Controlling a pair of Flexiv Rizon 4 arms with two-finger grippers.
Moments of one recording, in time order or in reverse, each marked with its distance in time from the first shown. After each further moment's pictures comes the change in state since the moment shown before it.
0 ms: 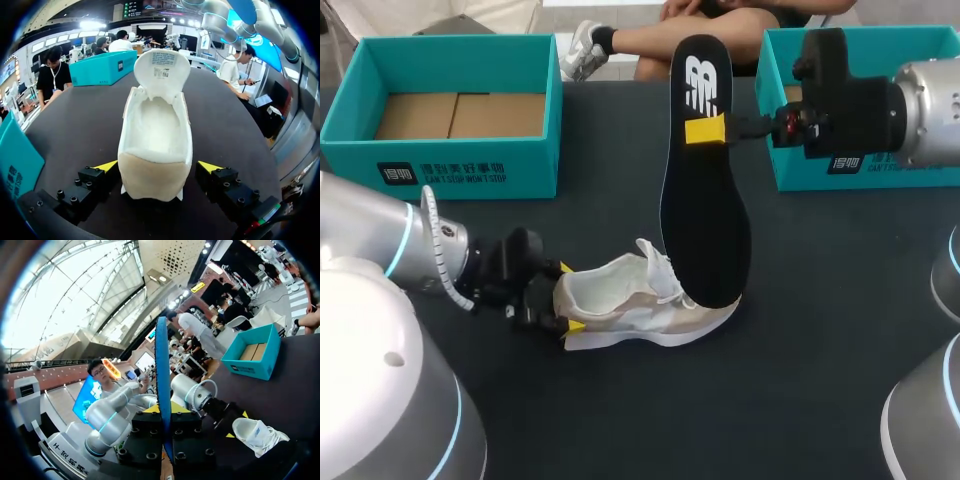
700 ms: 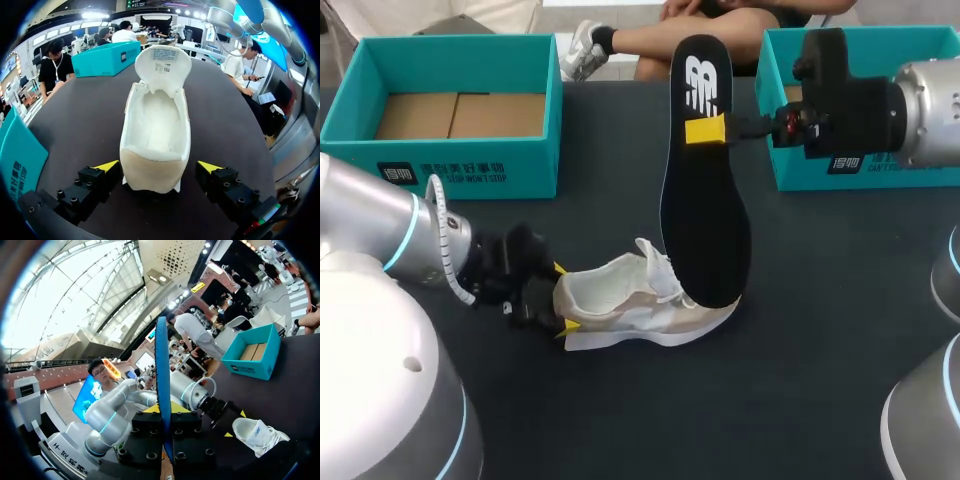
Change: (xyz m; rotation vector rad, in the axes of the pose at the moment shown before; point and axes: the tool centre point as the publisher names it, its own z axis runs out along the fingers) left arm 0.002 0.002 -0.012 -0.107 -0.025 -0.037; right arm 0.000 0.000 0.000 0.000 0.000 0.000
